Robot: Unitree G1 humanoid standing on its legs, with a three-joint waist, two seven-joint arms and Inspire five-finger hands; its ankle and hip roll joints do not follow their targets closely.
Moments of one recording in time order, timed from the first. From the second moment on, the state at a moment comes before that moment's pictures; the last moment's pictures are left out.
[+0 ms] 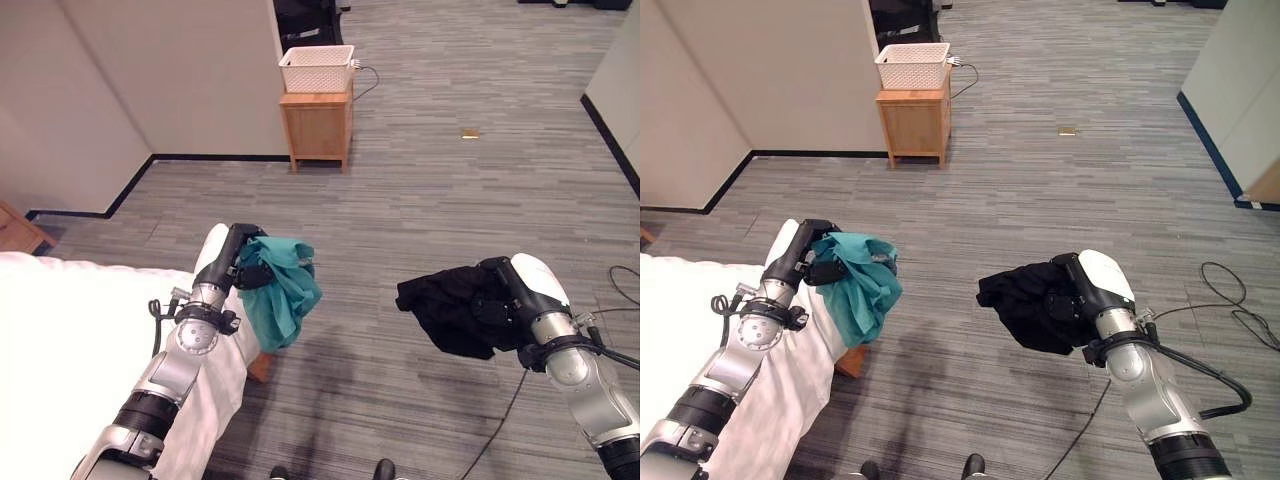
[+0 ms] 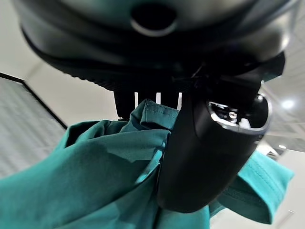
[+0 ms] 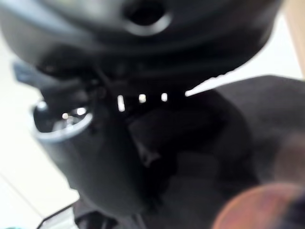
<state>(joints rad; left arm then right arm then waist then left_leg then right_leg) -0.34 0.52 -0.24 0.31 0.15 -0.13 0.21 -0.08 -0.78 0.07 0.19 -0.31 -0.07 -0.07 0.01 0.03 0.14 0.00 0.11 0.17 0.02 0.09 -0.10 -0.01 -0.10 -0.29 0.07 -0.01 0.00</state>
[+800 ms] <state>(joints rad) -0.34 0.36 -0.20 0.47 -0.30 -0.08 0.16 -0.04 -0.65 0.10 0.13 -0.11 -0.06 -0.04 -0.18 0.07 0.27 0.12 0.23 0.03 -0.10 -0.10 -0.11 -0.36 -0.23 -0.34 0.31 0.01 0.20</state>
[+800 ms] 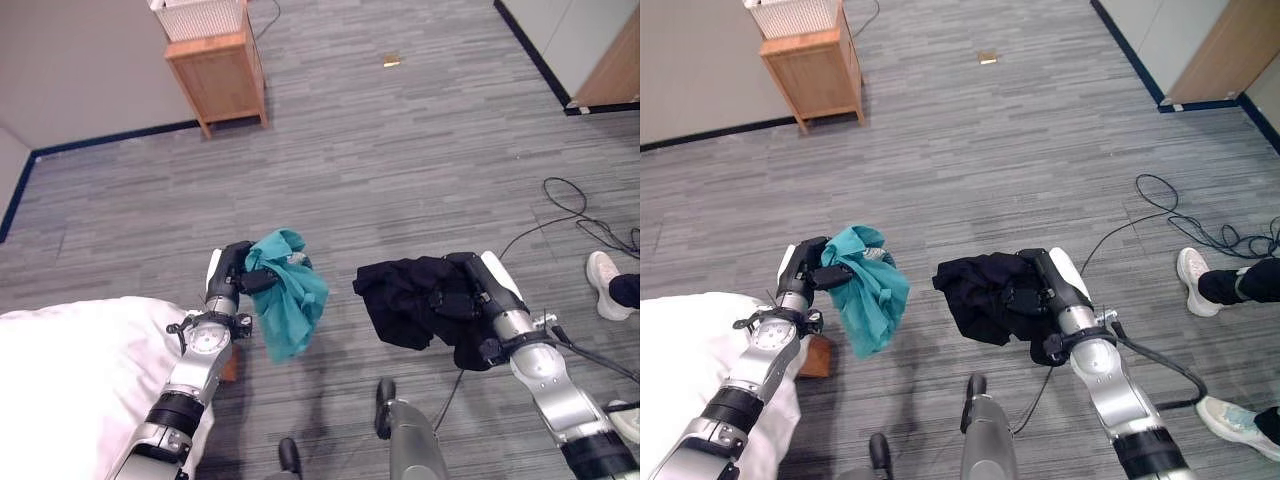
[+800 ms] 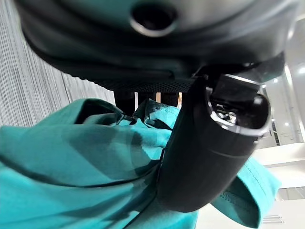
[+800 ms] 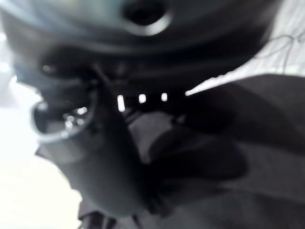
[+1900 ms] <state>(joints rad) -0.38 0.46 -0.13 0.46 -0.17 -0.05 0.17 -0.04 -0.67 0.19 0.11 -0.18 -0.06 0.00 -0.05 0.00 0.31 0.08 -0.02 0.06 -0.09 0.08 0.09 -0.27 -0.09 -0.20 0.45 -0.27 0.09</state>
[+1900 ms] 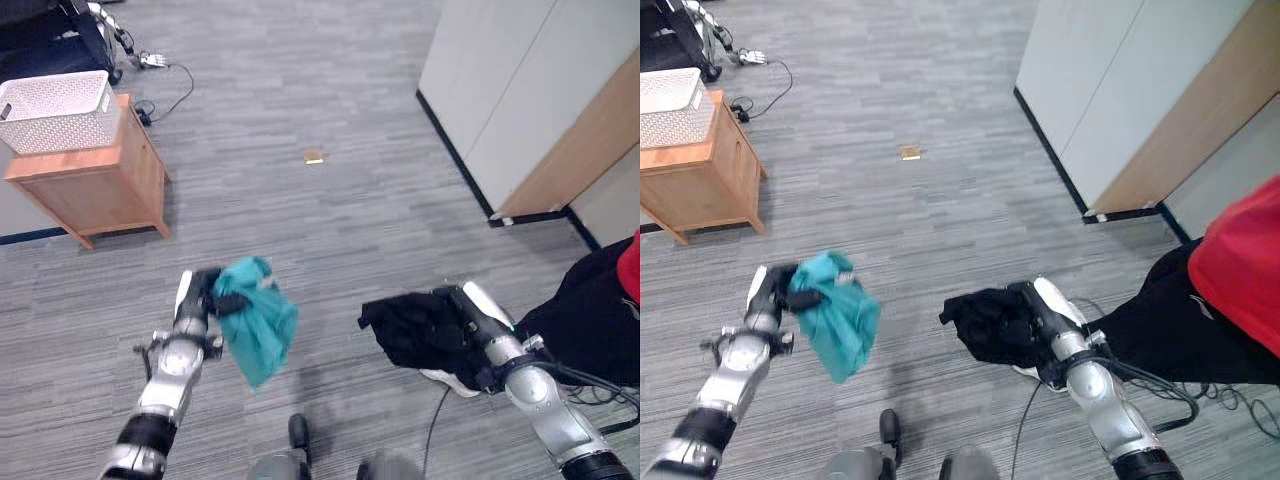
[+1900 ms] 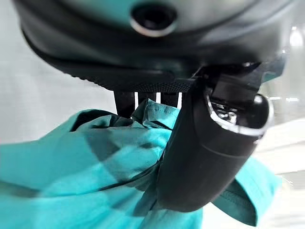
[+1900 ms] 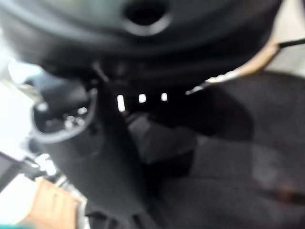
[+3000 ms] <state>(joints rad) -0.31 0.55 -0.04 0.33 -0.29 -0.08 0.15 -0.22 -0.82 0.03 0.28 -0.11 0.00 -0.08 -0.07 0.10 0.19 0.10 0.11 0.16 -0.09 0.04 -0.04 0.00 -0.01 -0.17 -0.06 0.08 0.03</state>
